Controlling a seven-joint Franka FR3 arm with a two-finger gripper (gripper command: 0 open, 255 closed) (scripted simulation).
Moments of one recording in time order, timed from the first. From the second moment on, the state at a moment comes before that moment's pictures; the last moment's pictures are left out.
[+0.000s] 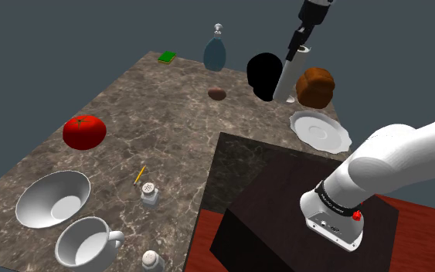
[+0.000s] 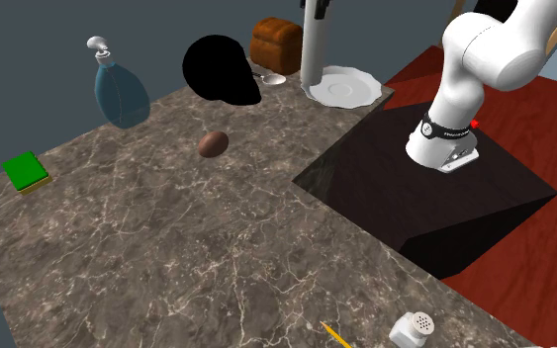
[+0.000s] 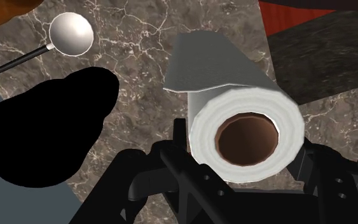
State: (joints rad) arm -0.16 -0.53 -0.18 -2.26 -0.12 1.81 -0.44
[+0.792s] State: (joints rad) arm -0.17 -0.52 -0.19 -2.41 -0.13 1.98 -0.43
